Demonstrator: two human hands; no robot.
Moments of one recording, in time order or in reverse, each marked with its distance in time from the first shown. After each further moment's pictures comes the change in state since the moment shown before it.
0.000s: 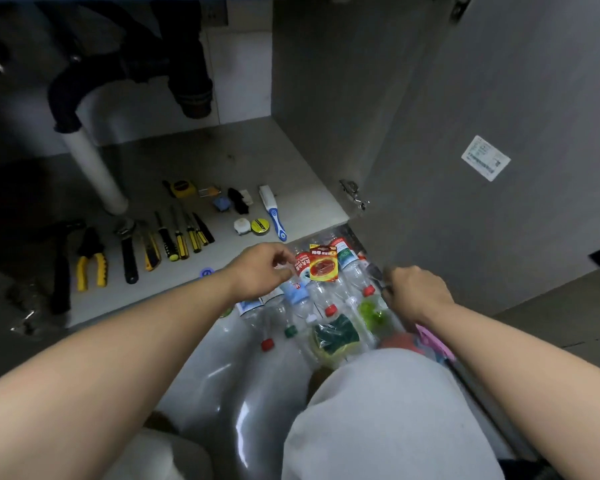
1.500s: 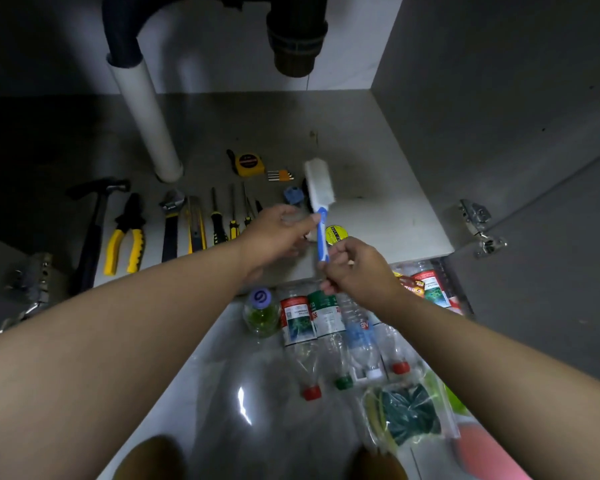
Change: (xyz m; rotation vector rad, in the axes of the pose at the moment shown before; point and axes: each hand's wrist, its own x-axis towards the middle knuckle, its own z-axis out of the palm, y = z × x) left_hand 0.107 -0.126 -0.060 -0.763 0.281 -0.296; right_hand 0.164 -0.218 0.016 1.228 -0.311 -0.167
